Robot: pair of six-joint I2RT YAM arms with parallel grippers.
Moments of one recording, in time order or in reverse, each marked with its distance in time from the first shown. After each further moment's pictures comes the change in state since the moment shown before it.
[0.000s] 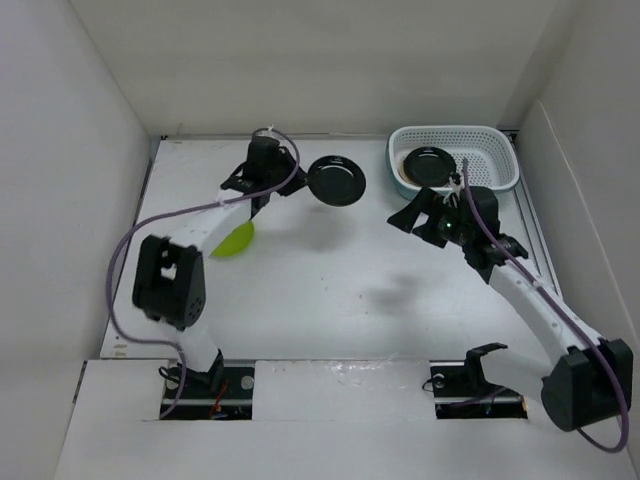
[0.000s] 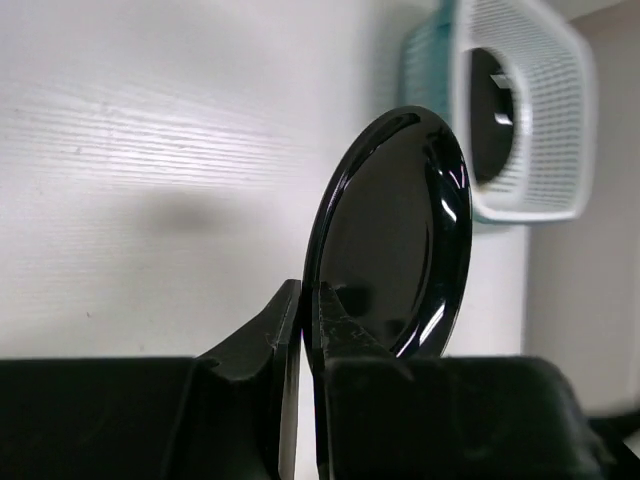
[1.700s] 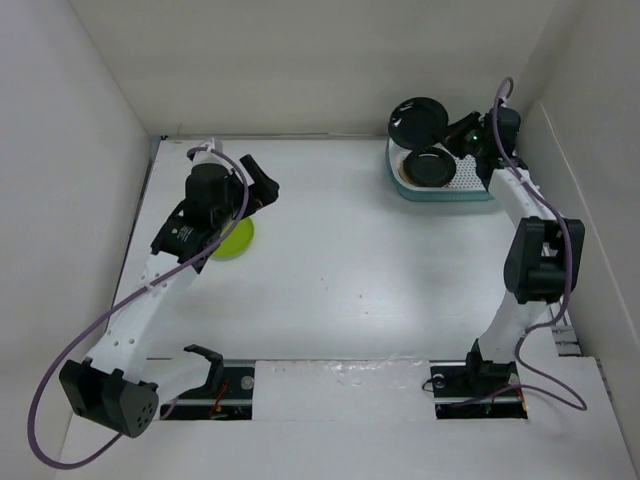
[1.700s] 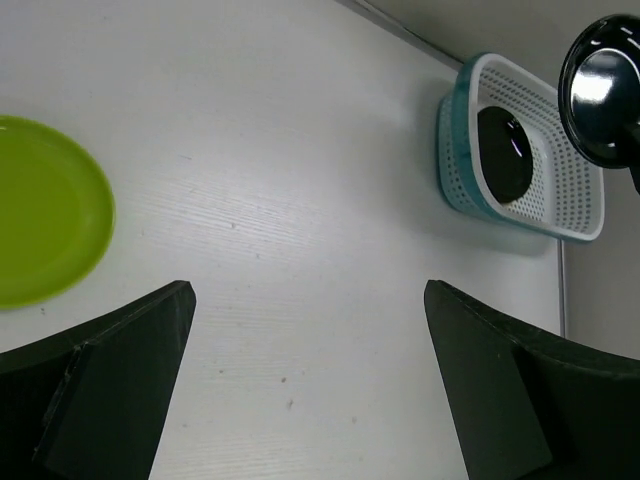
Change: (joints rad) left arm 0.016 -0.673 -0.221 -0.320 -0.248 0.093; right arm -0.269 0.710 0.616 0.317 -0.052 0.165
